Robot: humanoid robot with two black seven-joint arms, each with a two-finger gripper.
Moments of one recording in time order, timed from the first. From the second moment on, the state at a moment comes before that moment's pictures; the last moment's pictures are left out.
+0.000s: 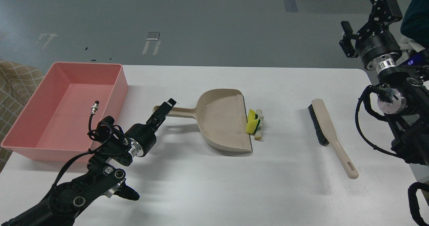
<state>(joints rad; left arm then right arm) -0.25 0.35 -0.77 -1.25 1.24 0.24 -0.13 0.75 -0.30 1.08 0.76 -0.58 0.18 0.32</state>
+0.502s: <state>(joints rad) -0.26 0.33 -0.76 -1.22 1.25 0.24 -0.10 0.75 -0.30 1.08 0.76 -0.58 0.18 0.32</state>
